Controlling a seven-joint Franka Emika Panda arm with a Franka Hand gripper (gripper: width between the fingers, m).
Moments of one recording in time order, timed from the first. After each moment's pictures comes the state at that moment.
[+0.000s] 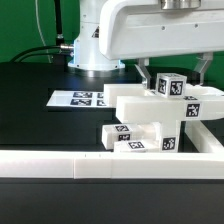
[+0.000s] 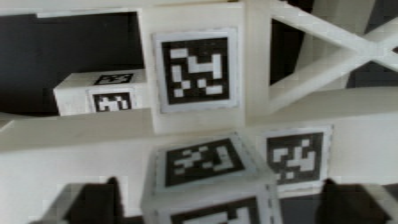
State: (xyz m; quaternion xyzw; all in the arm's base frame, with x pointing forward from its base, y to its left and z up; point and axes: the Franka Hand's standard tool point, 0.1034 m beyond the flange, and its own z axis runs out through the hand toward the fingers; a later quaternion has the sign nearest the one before) arm 0.629 0.074 0.116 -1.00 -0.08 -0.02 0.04
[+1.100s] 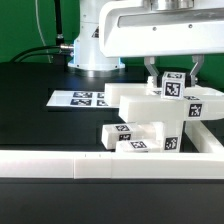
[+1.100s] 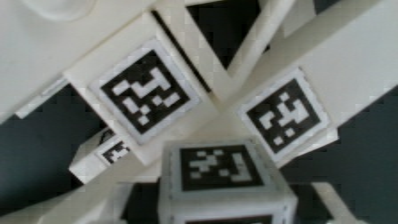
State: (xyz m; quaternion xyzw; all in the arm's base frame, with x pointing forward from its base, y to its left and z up) arm 0.630 0.075 0.117 -0.98 0.20 -0.01 0.06
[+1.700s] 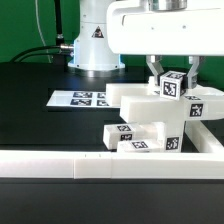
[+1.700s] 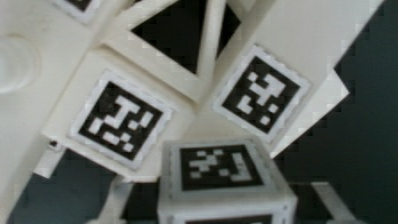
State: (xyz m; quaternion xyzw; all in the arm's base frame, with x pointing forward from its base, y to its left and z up) arm 0.630 0.077 0.116 -0.92 0.38 0.00 0.07
